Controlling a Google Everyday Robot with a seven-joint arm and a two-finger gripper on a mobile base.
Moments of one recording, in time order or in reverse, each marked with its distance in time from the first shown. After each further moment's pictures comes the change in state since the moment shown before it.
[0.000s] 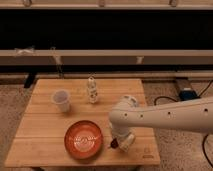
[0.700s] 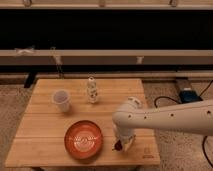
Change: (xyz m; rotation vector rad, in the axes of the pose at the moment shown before) arm 0.014 0.015 0.013 -0.027 0.005 0.030
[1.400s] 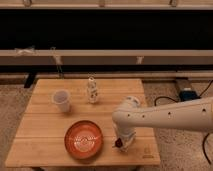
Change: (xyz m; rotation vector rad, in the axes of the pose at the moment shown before) arm 0.012 -0.007 0.006 -0.017 0.032 0.001
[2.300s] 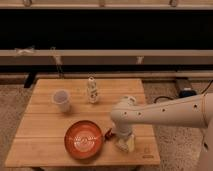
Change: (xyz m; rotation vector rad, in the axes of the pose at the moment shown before) arm 0.001 -0.006 0.008 -0.037 -0.002 -0.018
